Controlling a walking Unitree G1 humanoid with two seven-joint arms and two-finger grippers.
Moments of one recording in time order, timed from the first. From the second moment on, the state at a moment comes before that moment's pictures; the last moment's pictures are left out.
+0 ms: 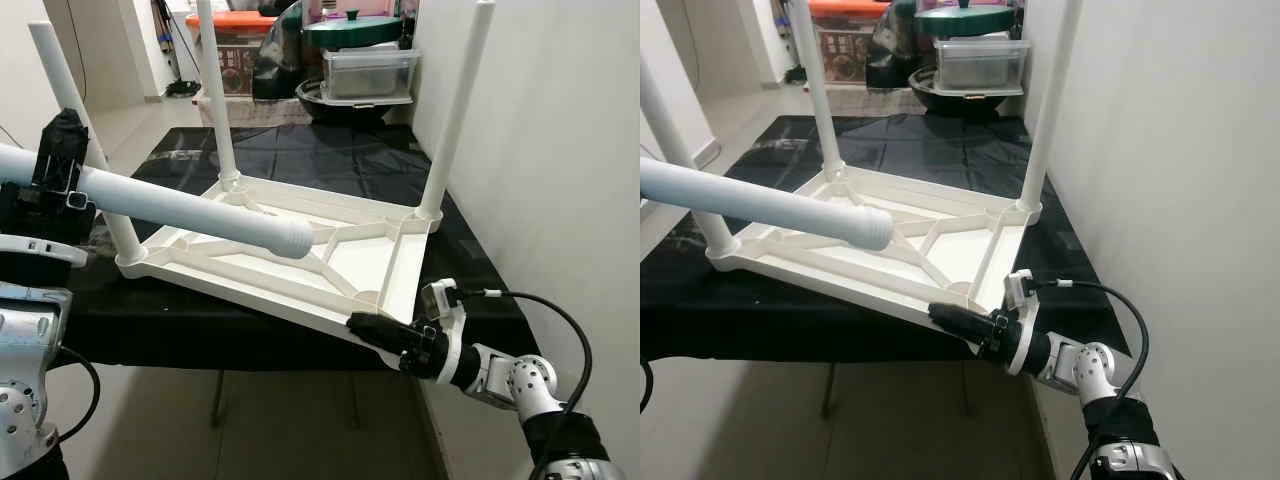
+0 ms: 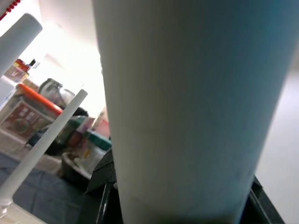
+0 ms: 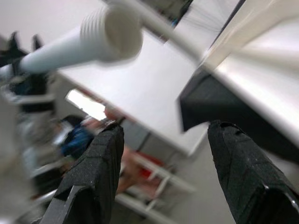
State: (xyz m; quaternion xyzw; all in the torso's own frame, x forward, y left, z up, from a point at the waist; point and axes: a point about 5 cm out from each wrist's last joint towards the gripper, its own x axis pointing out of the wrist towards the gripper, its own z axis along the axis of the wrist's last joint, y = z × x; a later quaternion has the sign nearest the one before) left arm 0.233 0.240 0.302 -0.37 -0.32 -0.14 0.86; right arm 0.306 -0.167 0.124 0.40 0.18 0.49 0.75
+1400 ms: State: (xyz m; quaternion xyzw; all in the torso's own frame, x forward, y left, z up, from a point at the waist) left arm 0.263 0.195 0.361 -0.11 -0.32 -0.16 0.93; right arm 0.355 -0.095 0.234 0.12 -0.15 0.33 0.92
